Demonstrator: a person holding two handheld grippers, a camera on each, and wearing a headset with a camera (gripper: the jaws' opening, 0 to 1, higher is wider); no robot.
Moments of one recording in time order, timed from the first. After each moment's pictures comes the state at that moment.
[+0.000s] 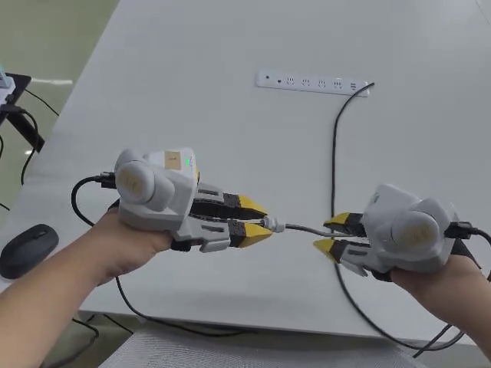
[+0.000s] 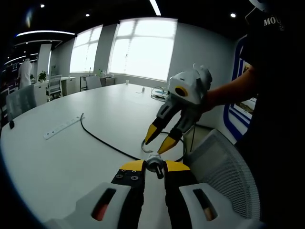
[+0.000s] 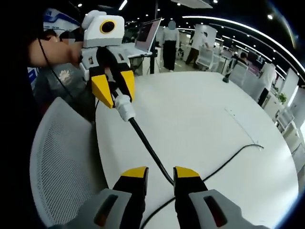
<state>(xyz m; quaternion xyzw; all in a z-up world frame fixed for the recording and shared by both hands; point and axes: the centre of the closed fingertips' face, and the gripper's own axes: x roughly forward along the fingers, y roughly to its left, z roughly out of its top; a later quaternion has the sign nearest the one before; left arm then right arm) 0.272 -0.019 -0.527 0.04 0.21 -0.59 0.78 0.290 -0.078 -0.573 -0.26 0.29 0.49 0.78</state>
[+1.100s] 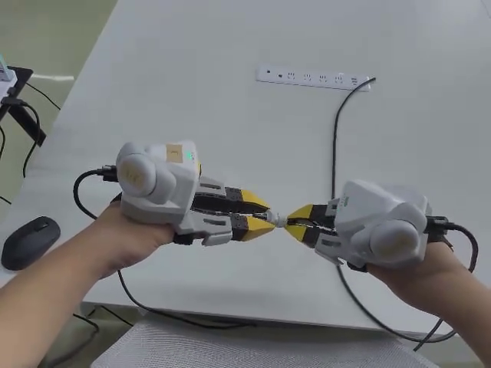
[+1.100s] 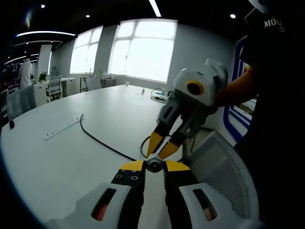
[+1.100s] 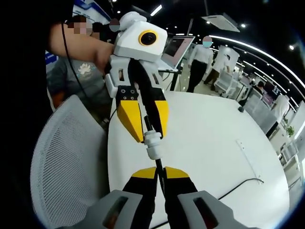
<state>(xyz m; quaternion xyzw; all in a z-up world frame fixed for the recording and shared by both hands) 0.269 -0.020 -0.524 0.03 0.21 -0.59 0.78 0.273 -0.035 -0.561 -0.29 0.23 0.55 0.75</state>
